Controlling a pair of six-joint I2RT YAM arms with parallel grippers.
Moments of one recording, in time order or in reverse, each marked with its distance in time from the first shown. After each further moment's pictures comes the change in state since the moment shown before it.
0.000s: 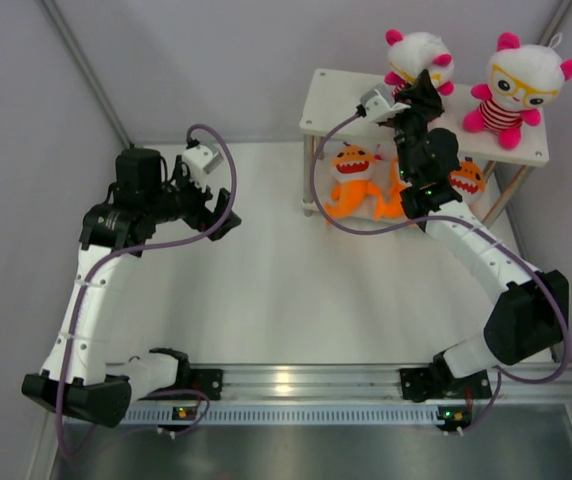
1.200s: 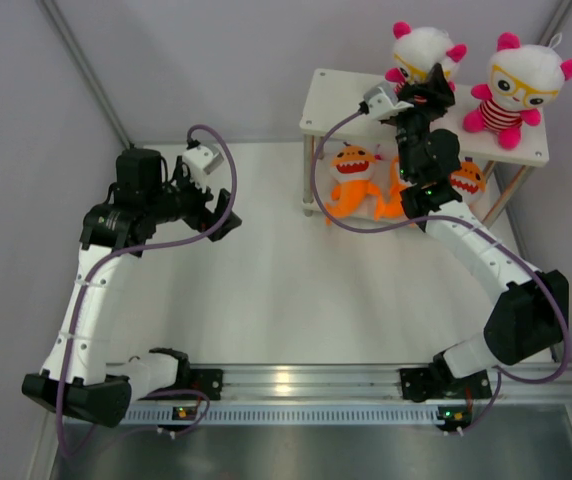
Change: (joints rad) left arm 0.000 0.000 -0.003 0.000 0.008 0.000; right arm 0.000 0.000 0.000 0.037 0.032 0.010
